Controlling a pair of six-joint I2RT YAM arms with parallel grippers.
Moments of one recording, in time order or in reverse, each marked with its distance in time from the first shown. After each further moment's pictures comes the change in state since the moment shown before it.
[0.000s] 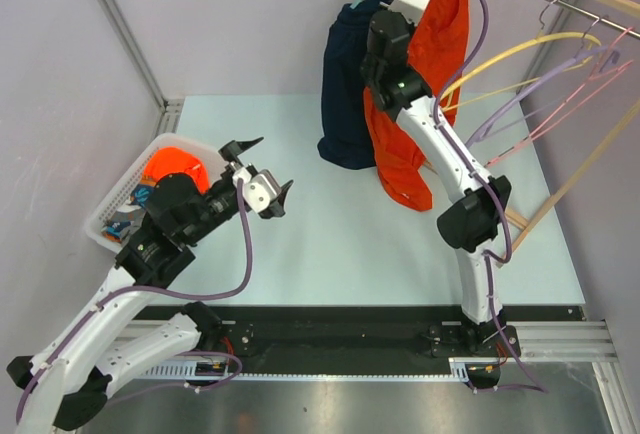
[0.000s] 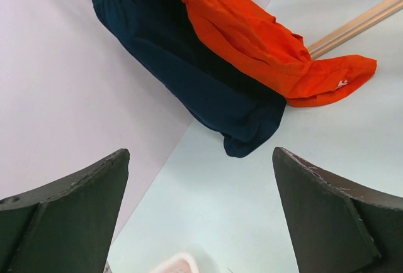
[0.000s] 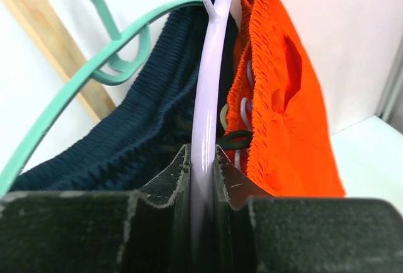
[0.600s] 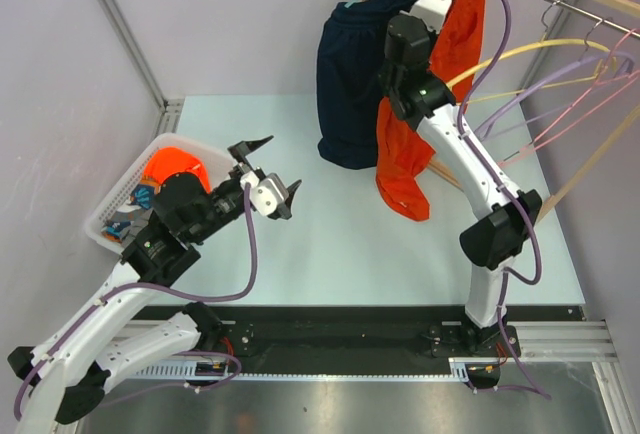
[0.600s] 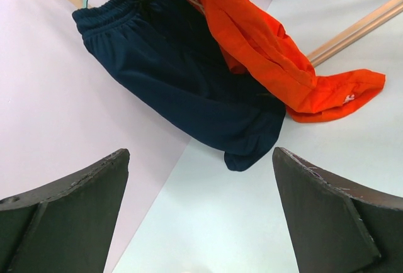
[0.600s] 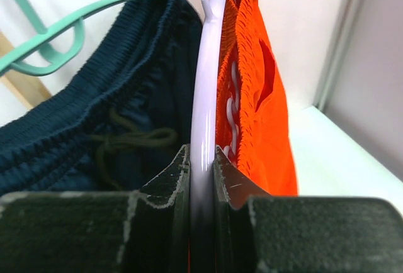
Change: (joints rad) left arm -0.047 0.025 0.000 0.053 0.006 0.030; right arm -0.011 -0.216 -0.234 -0.080 0.076 -0.030
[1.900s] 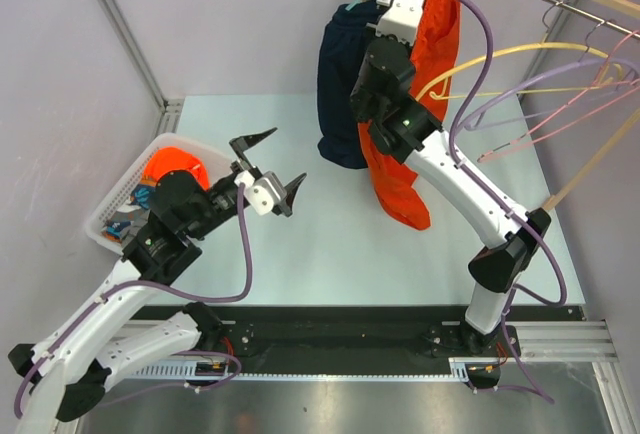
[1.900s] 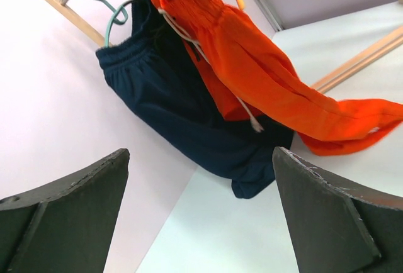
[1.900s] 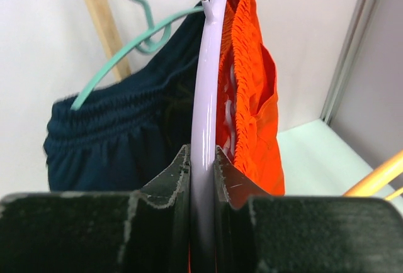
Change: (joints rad) left arm -0.003 0.025 0.029 0.084 0.048 0.000; right arm 0.253 -0.126 -0.079 0.153 0.134 -0.219
